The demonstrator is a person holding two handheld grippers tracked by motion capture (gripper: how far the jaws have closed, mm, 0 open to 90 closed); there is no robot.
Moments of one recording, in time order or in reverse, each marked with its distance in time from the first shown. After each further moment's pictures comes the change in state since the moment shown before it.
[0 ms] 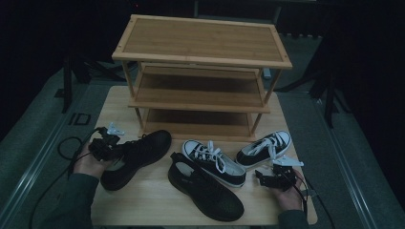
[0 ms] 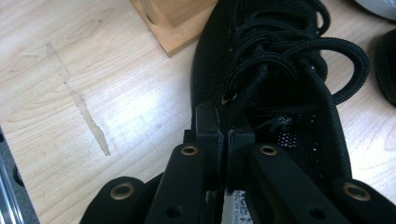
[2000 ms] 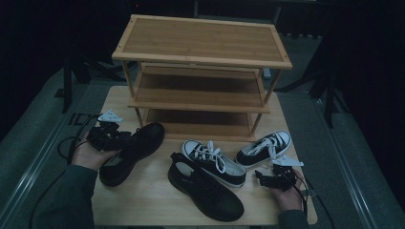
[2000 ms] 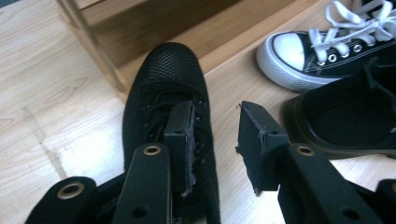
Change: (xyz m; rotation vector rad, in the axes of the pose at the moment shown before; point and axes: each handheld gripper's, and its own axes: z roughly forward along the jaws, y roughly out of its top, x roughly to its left) left arm -0.007 0.036 -0.042 -0.145 -0.166 -0.001; right arm 0.000 0.000 0.000 0.001 0.002 0.001
